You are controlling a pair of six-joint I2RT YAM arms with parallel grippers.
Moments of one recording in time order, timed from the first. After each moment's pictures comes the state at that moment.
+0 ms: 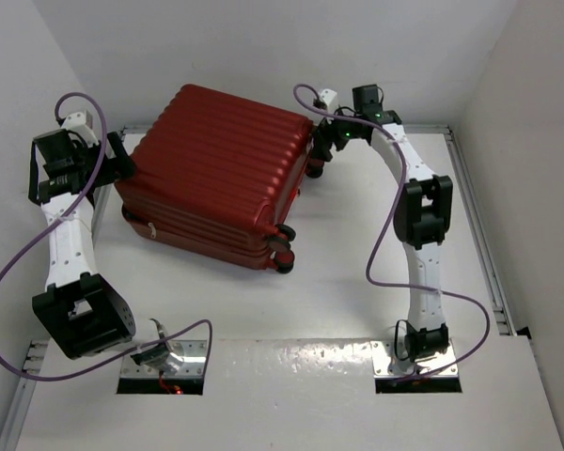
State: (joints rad) left arm 0.43 1.36 1.30 -0.45 0.29 -0.03; right arm 0.18 2.34 2.17 -0.61 -0.65 -0.57
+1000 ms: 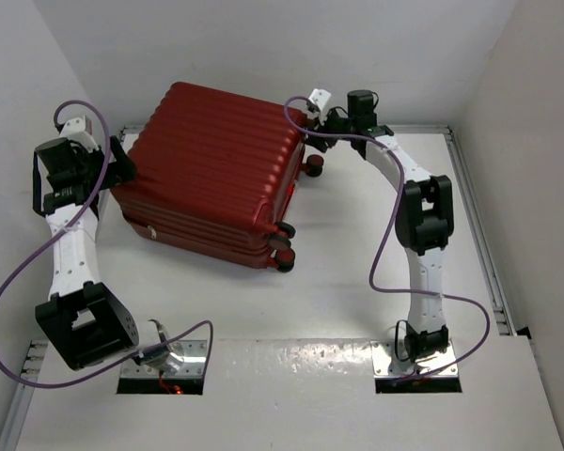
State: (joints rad) left arm 0.44 1.30 1.19 -0.33 0.29 -0.05; right arm 0.22 2.25 1.92 -0.15 -0.60 -0.59
